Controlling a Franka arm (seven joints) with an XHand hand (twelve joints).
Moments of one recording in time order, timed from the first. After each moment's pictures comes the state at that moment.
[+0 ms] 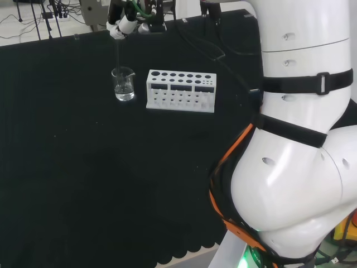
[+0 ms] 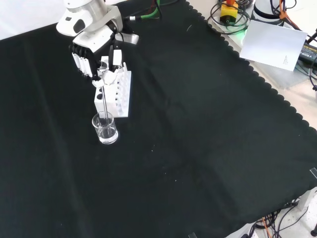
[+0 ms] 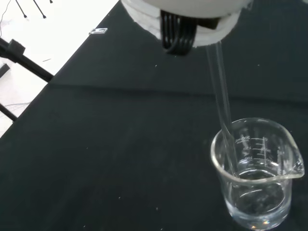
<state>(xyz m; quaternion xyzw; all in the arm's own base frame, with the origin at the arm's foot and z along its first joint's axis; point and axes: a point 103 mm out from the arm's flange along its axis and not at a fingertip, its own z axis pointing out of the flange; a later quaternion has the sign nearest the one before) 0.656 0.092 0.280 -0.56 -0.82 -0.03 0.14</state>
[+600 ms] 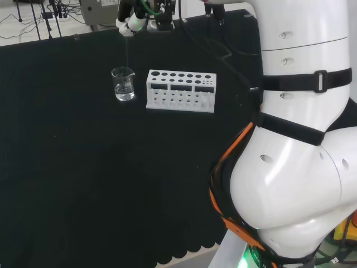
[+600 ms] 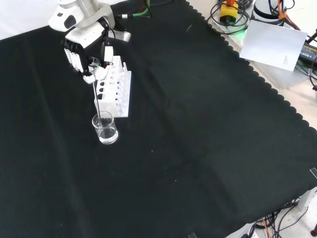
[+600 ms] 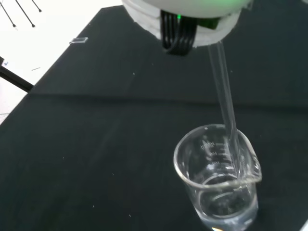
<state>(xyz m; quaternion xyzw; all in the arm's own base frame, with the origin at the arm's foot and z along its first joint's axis) 0.664 0.062 0.277 -0.57 -0.81 -0.04 0.14</state>
